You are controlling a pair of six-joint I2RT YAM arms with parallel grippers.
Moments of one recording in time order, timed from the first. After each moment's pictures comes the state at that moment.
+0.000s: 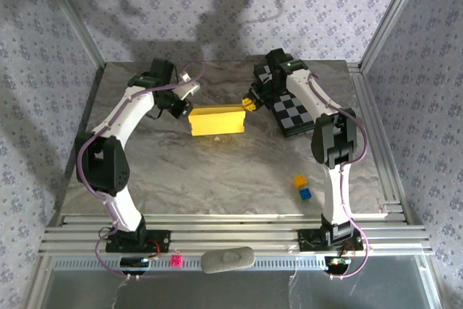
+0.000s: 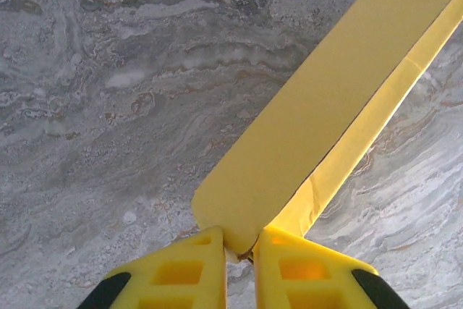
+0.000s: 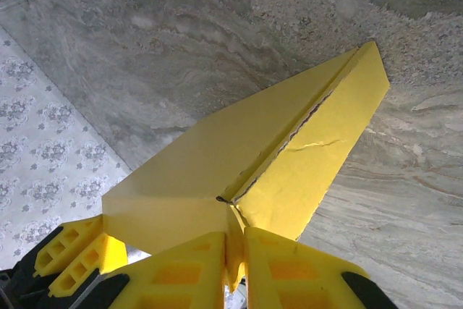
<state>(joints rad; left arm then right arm) -0.27 1.77 1.56 -0.89 0.30 0.44 0.34 2.16 2.00 -1.04 -0.67 1.01</state>
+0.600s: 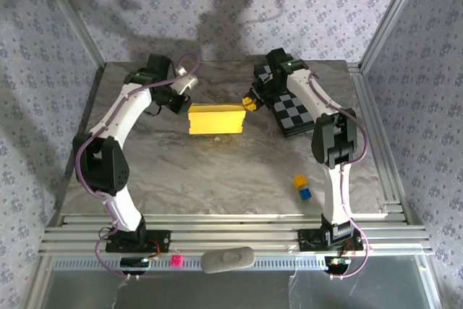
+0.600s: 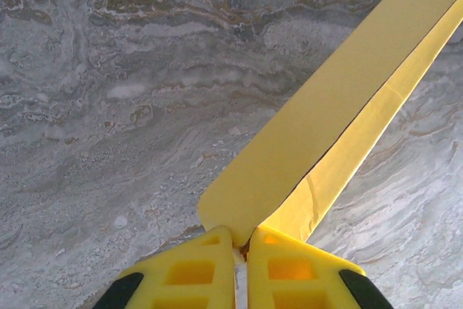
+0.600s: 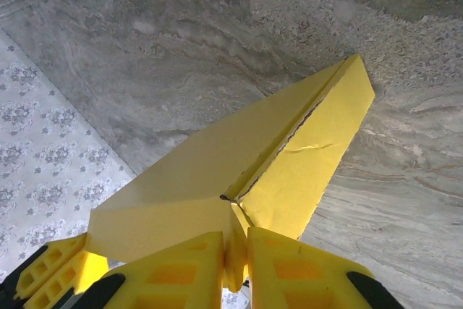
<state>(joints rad) -0.25 1.77 1.62 -0.92 0.35 0.36 0.33 2.16 2.01 -1.04 -0.67 1.03</state>
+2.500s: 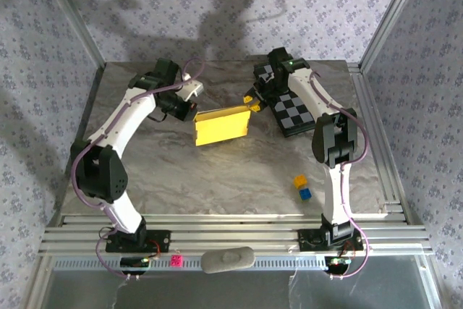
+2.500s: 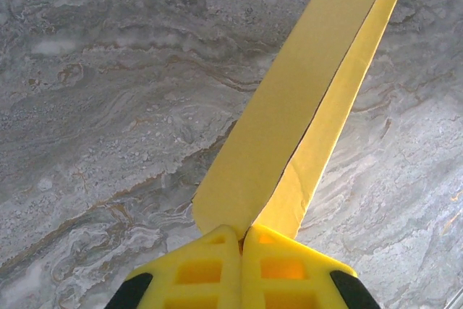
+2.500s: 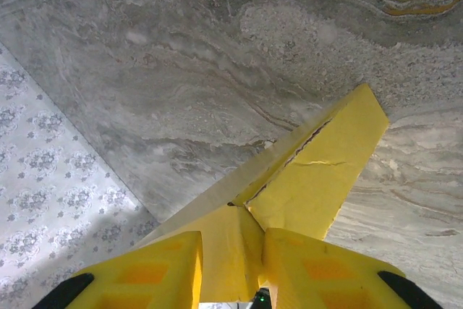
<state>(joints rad) -0.33 1.70 1.57 -1.01 0.34 0.25 0.32 2.17 2.02 -1.07 -0.63 0.96</state>
